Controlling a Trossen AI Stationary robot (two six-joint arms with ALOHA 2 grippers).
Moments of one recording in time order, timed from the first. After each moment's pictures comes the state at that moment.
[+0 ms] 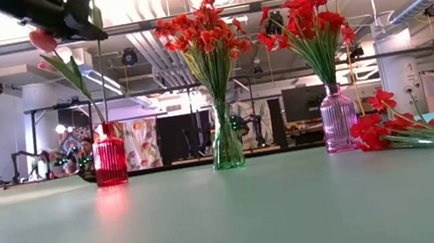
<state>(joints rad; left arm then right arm) 0.38 0.70 0.69 -0.13 -0.53 0.06 0.37 1.33 0.86 0.44 0.45 0.18</state>
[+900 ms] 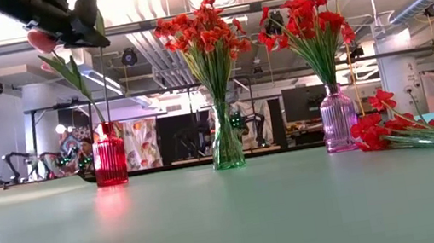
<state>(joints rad) 0.38 0.74 0.69 -0.14 -0.57 -0.03 0.37 1.33 0.86 0.44 0.45 0.17</state>
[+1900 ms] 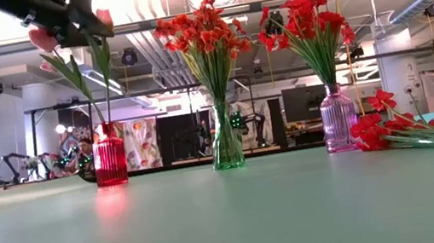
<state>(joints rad) 0.38 0.72 0.71 -0.15 -0.51 -0.09 0.37 1.33 0.86 0.44 0.45 0.17</state>
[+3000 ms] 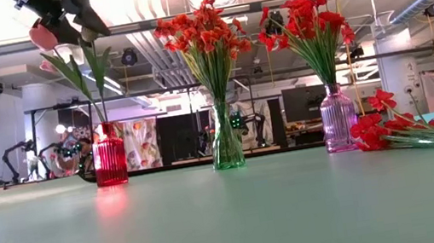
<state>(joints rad) 0.38 0.82 0.95 -0.57 -0.51 -0.22 0.37 1.33 0.86 0.44 0.45 0.18</state>
